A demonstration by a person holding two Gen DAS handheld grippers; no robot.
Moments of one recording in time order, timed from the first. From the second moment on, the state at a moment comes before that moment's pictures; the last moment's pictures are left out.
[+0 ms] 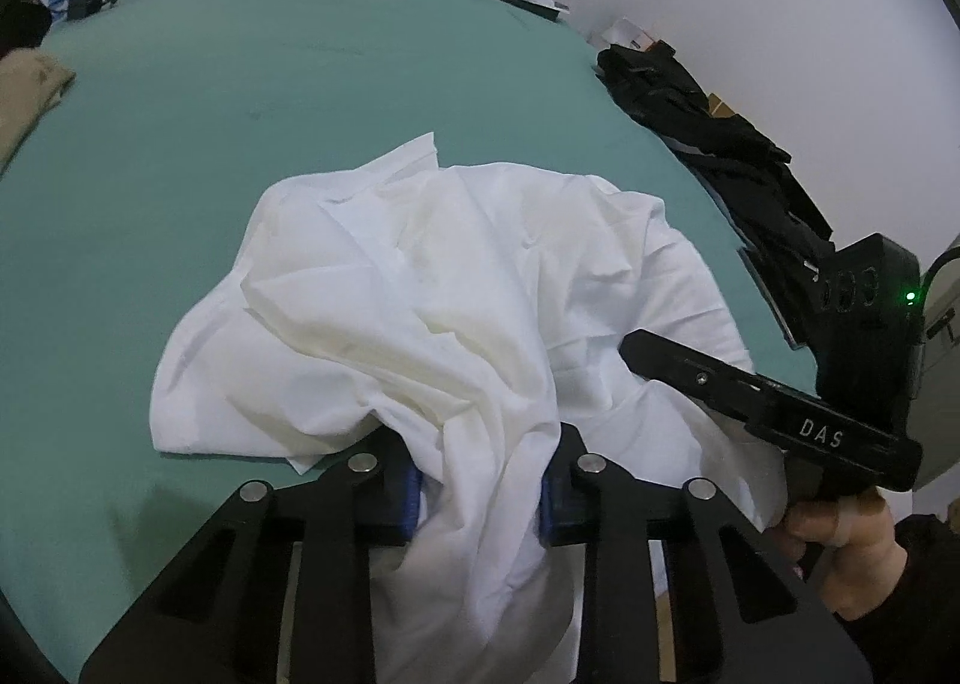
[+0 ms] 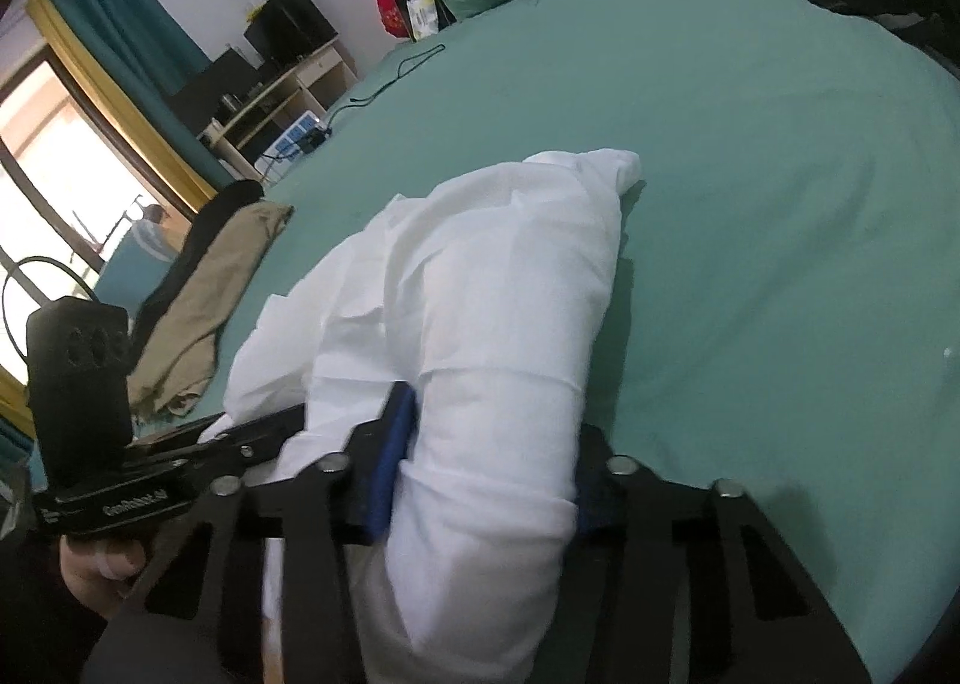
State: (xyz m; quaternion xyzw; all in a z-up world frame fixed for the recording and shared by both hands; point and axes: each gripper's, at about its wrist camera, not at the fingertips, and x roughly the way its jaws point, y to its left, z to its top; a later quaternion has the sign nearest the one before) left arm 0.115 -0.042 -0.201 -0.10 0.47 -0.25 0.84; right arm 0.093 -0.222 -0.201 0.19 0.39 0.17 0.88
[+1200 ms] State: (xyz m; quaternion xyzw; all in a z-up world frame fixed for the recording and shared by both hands) left arm 0.075 -0.014 -0.088 -0.09 0.34 -0.26 0.90; right arm 0.052 -0.188 -0.080 0.11 0.24 0.16 0.95
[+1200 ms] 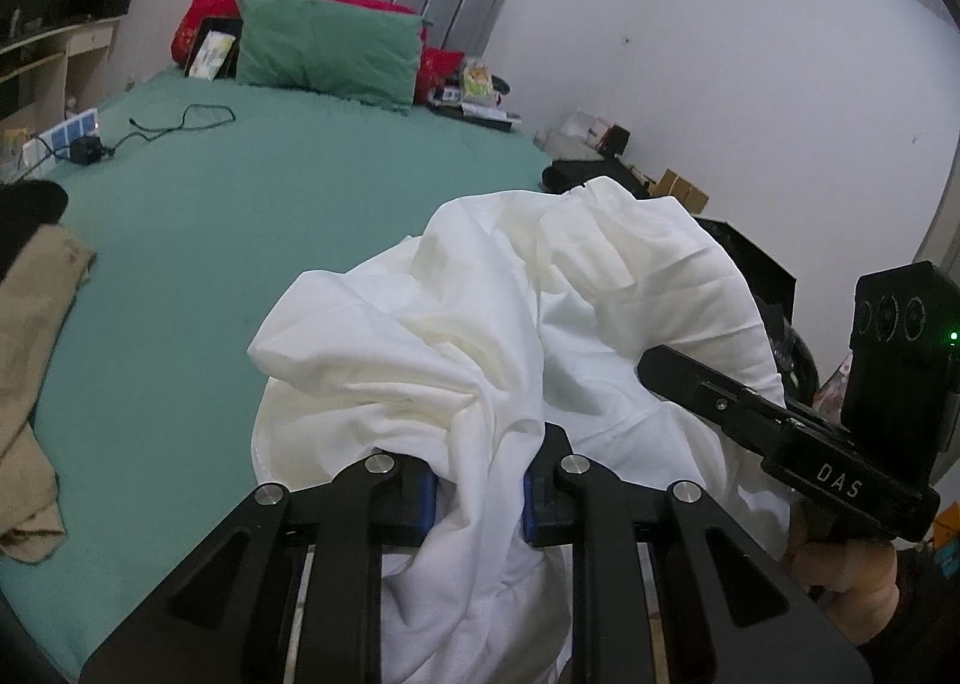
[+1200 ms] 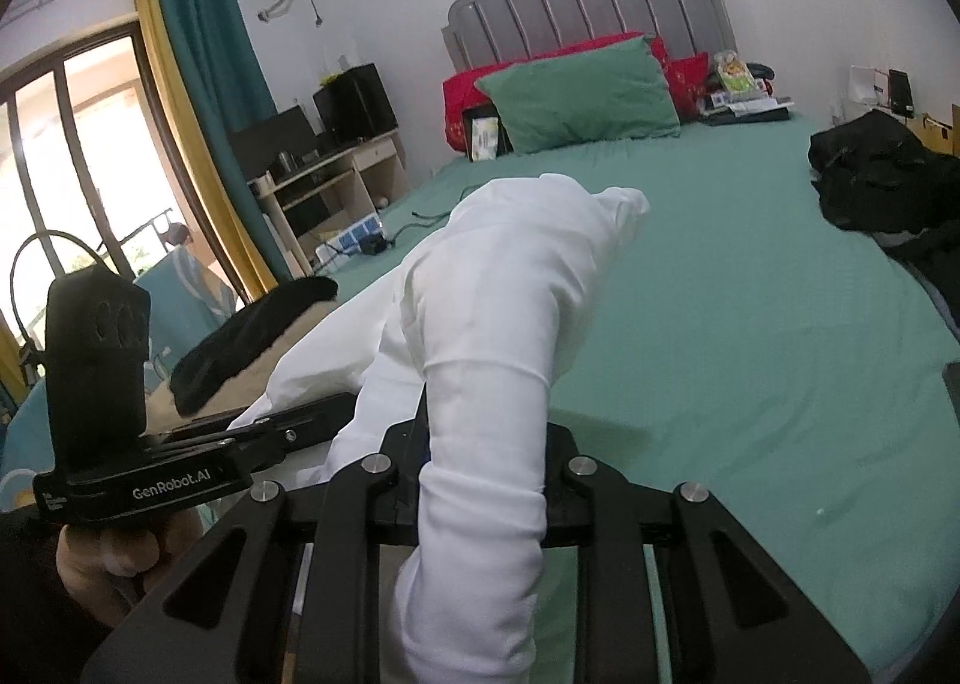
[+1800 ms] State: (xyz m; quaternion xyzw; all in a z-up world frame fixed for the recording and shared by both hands) left arm 0.110 0.064 -0.057 -0.14 0.29 -0.24 0.92; right arm 0.094 -0.126 -0.044 0.08 0.20 0.19 0.96
